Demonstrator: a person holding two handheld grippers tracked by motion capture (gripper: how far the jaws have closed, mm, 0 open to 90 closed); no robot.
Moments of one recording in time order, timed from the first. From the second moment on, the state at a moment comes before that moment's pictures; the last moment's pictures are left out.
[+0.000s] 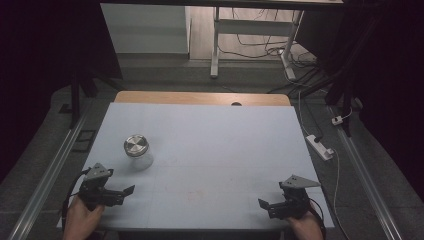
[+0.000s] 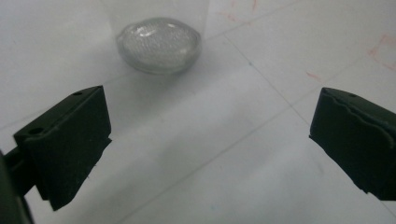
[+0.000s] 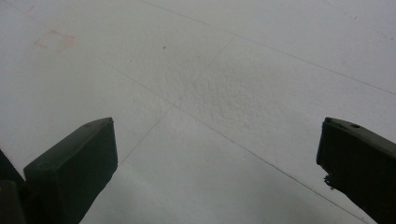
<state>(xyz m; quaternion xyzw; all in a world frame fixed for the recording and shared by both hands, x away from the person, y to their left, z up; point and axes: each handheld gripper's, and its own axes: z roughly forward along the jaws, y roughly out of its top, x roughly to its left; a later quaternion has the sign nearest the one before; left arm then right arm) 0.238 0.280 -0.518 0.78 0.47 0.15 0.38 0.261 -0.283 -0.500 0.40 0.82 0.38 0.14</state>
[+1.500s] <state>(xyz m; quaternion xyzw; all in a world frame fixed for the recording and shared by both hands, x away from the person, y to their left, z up) 0.336 0.264 -0.527 0.79 0.45 0.16 0.37 0.263 -0.282 -0.501 0.39 0.83 0.37 0.13</state>
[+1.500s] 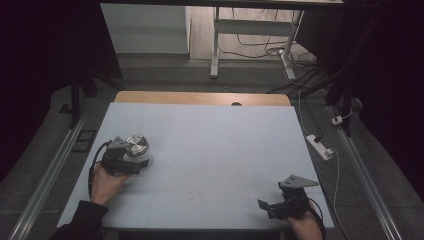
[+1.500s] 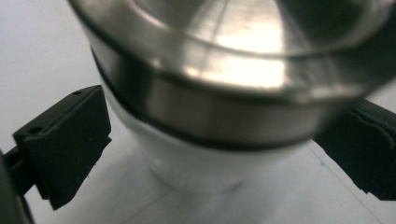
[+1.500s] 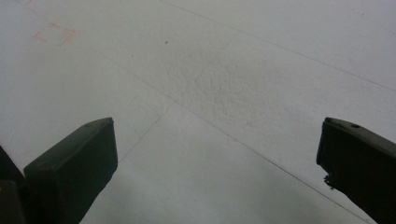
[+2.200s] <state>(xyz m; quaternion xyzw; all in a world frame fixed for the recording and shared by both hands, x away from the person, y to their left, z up) 0.340 0.262 -0.527 0.80 0.43 0.18 0.38 0.263 -0.281 -0.502 0.39 0.83 0.37 0.13</state>
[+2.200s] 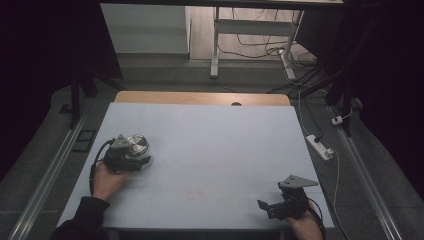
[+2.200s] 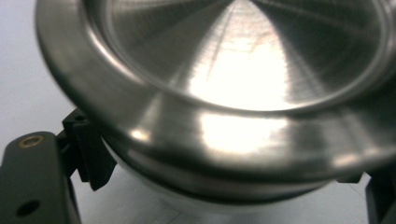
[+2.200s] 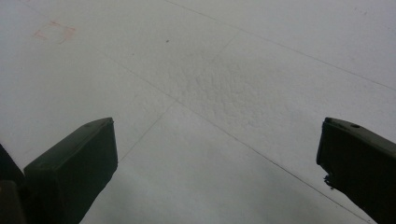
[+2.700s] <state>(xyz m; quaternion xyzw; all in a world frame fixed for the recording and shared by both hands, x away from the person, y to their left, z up) 0.340 0.260 -0.526 0.80 0.43 0.18 0.37 0.263 -0.281 -0.502 0.39 0.83 0.37 0.13</state>
